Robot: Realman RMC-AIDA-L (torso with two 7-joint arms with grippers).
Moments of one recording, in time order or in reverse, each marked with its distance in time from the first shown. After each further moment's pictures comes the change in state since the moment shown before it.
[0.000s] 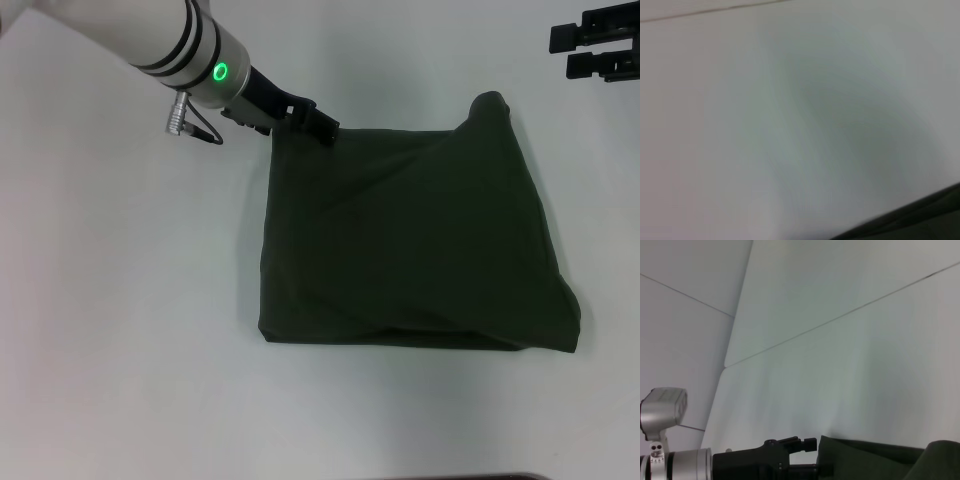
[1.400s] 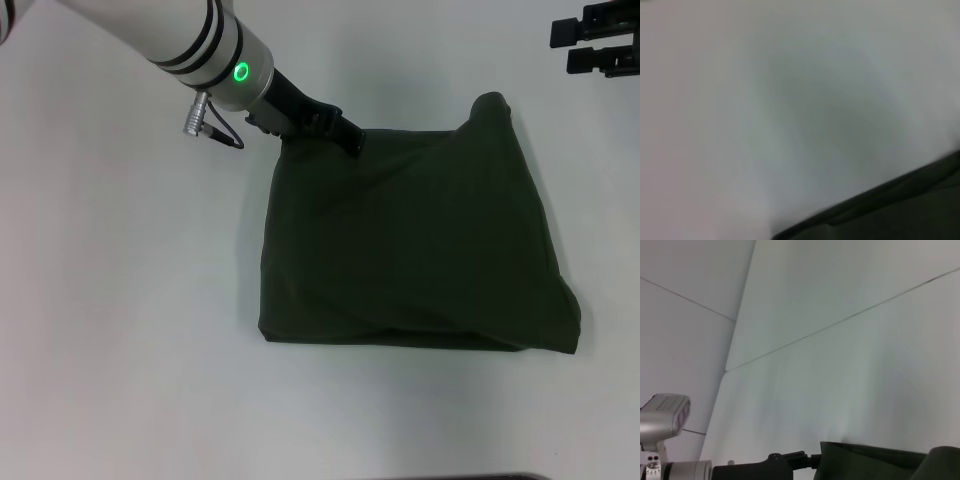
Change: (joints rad) left arm -0.019 -0.008 0.015 -0.017 -0.047 0.070 0.012; right arm 0.003 0.000 0.009 0.002 0.000 0.004 -0.002
